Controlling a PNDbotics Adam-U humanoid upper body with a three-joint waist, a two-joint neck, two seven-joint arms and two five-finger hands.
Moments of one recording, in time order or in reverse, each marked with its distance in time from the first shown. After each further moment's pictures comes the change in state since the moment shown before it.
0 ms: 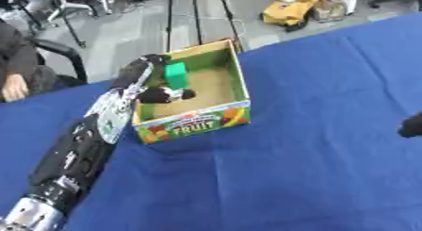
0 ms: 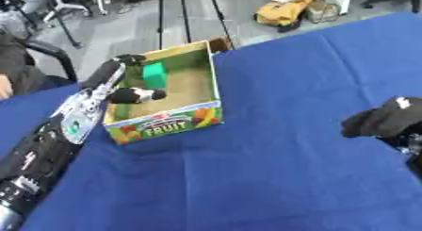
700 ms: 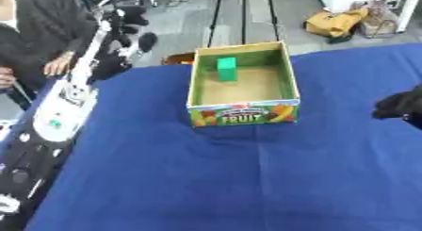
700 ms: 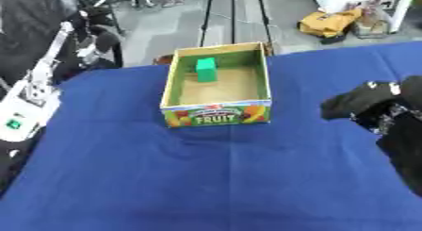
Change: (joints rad) left arm 0.342 0.031 0.000 -0.636 0.661 -0.049 -0.058; right arm 0.073 -0.002 -0.020 0.000 0.013 0.032 -0.040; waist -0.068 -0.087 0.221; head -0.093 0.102
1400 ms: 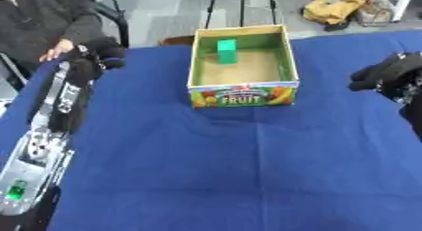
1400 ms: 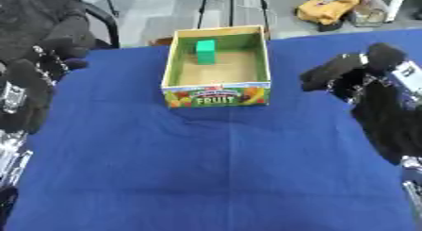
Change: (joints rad) left arm 0.281 -0.252 0.026 -0.251 0.122 0.031 -0.076; right arm 0.032 -0.007 -0.017 0.000 0.020 0.007 -0.027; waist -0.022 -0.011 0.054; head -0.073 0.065
